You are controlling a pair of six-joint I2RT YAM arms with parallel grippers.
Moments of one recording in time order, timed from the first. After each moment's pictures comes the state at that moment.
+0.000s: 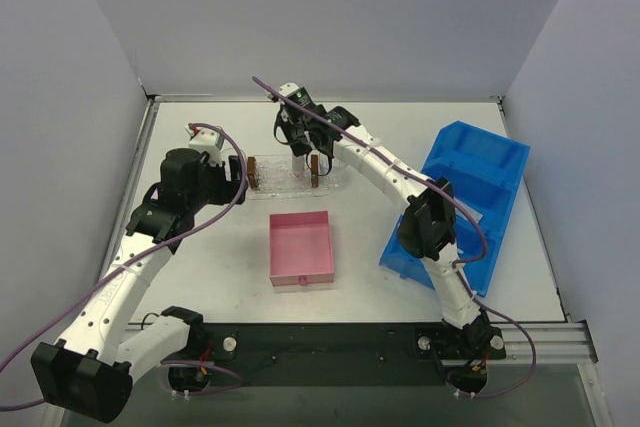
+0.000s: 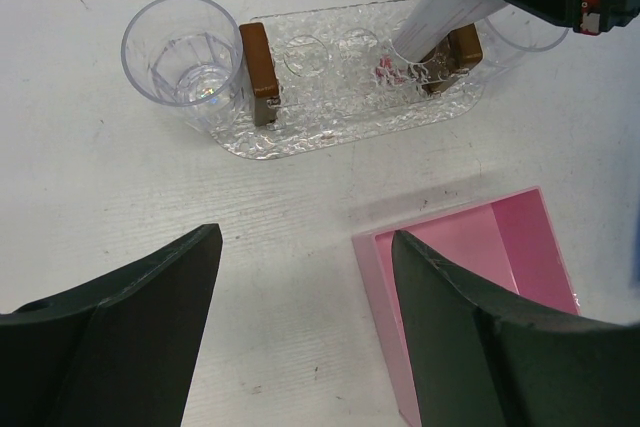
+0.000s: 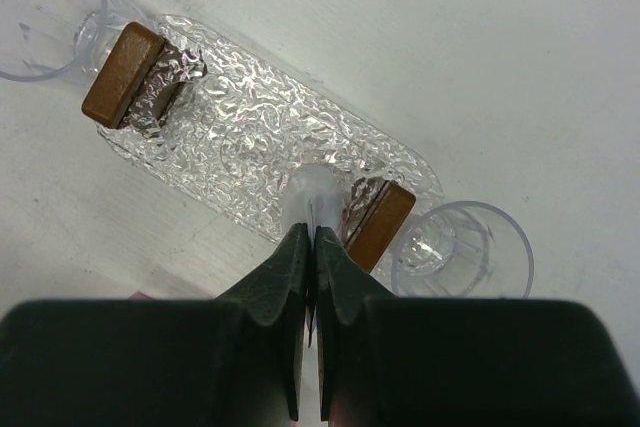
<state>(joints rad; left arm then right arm) -0.30 0.99 0.94 -0.46 0.00 -0.20 0.76 2.24 2.24 -0.78 0.17 0.07</state>
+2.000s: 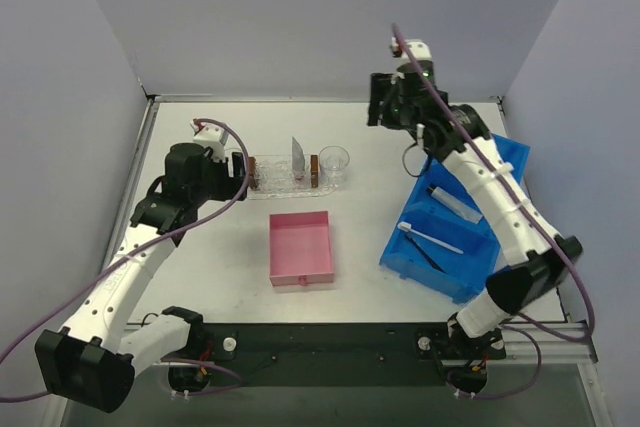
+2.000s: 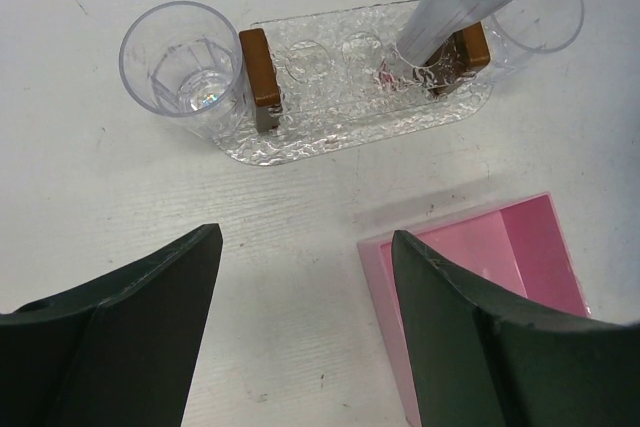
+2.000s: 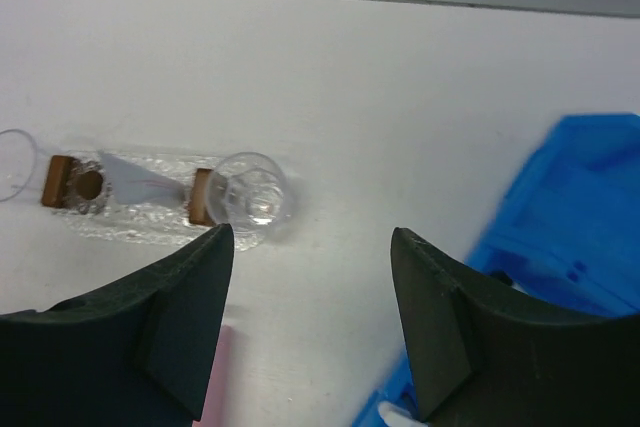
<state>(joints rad) -0.30 1.04 0.97 -0.45 0.00 -0.18 0.54 1.64 1.82 -0.69 0.24 0.23</state>
